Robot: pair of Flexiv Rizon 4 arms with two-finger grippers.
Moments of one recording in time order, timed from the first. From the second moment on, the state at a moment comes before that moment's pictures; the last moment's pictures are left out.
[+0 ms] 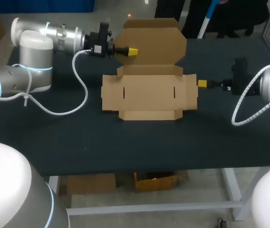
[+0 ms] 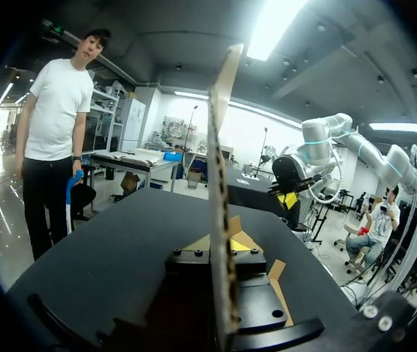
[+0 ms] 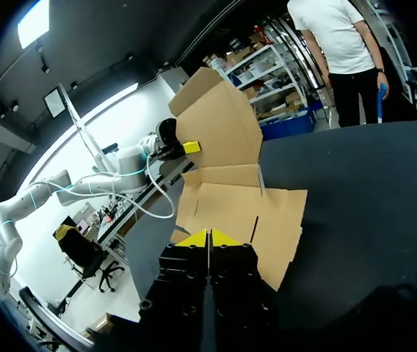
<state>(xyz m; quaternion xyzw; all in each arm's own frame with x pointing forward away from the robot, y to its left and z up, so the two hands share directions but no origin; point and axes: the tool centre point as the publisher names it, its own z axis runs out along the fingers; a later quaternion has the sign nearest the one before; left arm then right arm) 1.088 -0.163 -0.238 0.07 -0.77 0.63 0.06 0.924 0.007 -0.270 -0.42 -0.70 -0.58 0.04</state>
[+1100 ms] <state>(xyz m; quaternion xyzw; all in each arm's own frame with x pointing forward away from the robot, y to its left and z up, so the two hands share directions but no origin) 1.094 -0.177 -0.214 0.02 -0.76 0.64 -0.04 0.890 0.003 -0.287 -0.38 -0.71 -0.59 -0.05</state>
